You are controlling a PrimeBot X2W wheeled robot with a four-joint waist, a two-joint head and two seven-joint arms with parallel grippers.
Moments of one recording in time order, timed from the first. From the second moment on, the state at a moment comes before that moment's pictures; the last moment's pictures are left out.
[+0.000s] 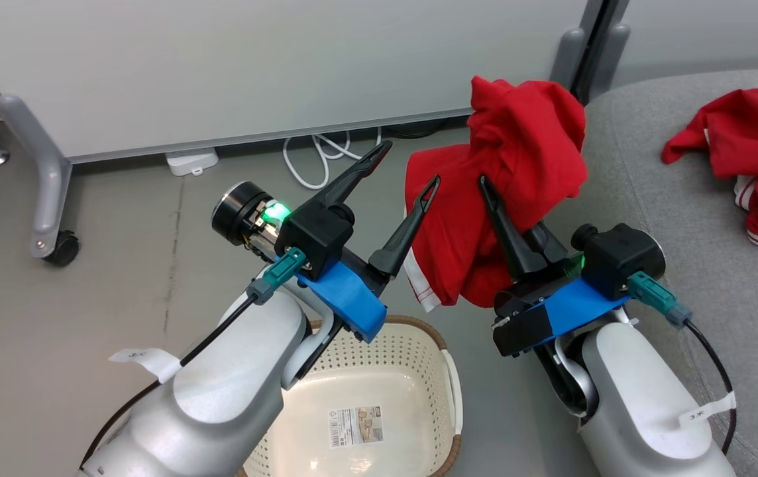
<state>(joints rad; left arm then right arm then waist) -0.73 0.19 -0.82 0.45 -0.44 -0.08 -0.26 -0.49 -0.05 0.32 0.37 0.22 0.13 -0.26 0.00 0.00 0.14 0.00</state>
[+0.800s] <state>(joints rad) -0.71 0.20 -0.85 0.43 -0.43 -0.08 -0.26 -0.37 -0.05 0.12 0.26 0.16 0.13 -0.26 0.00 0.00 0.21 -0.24</state>
